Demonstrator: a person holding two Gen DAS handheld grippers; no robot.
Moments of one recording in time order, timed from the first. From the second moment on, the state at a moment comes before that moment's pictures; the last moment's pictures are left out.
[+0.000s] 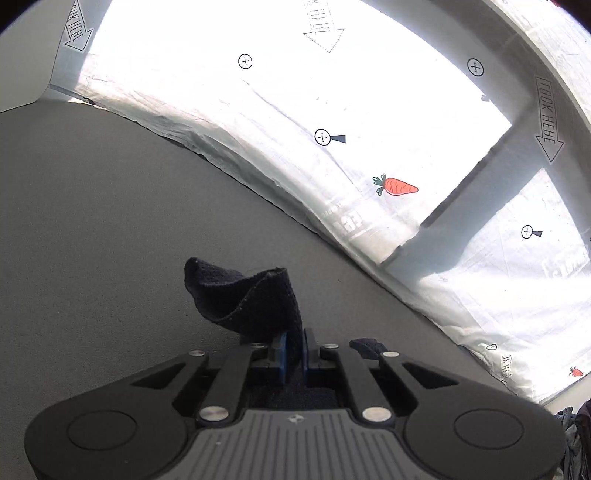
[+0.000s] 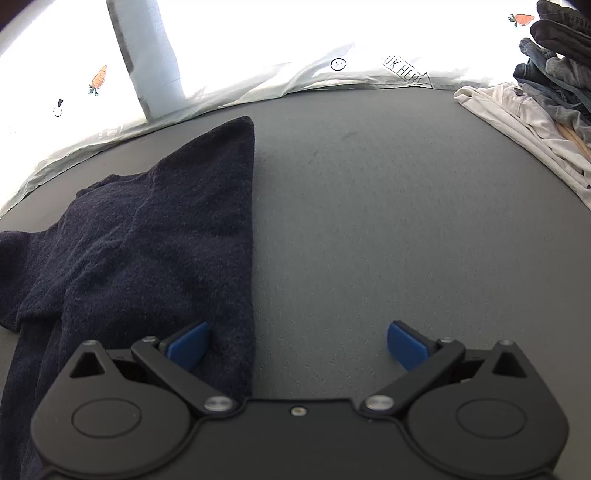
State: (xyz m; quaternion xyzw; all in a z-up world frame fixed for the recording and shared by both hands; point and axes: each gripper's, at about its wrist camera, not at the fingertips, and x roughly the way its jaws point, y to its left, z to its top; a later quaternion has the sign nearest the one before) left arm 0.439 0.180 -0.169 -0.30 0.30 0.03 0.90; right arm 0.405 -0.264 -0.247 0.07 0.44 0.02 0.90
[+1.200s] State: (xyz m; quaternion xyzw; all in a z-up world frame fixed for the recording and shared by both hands) left arm 0.415 0.065 -0.218 -0.23 0.47 -0.11 0.85; right arm 0.448 -0.234 -0.201 0.27 0.40 0.23 0.85
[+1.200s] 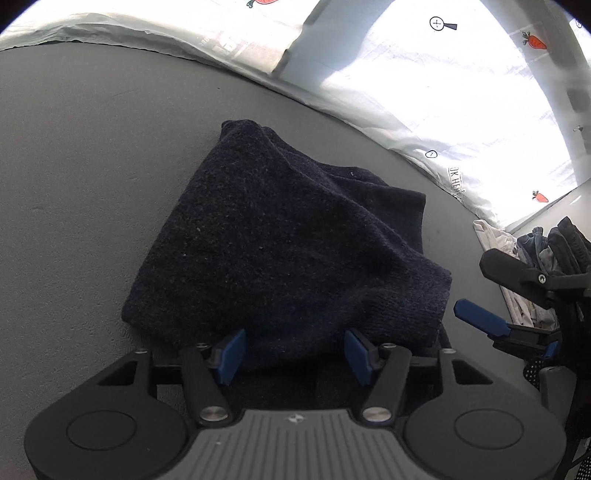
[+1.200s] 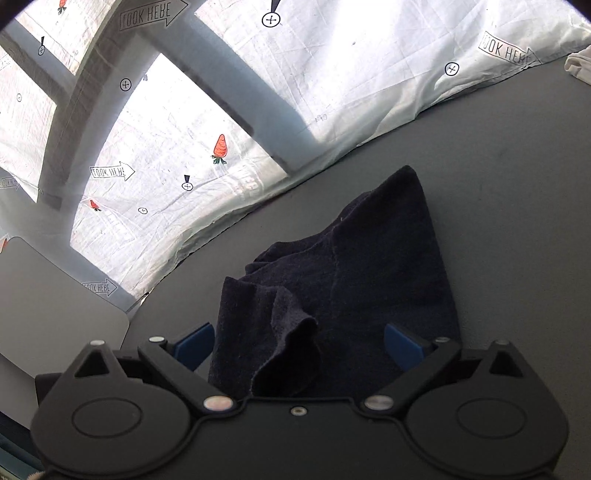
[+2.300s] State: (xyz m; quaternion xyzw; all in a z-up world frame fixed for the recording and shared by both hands) left arm 0.344 0.073 -0.198 -0.29 0.46 -0.10 0.83; right arm 0.377 -0.227 -0.204 0.26 0.44 0.22 0.83
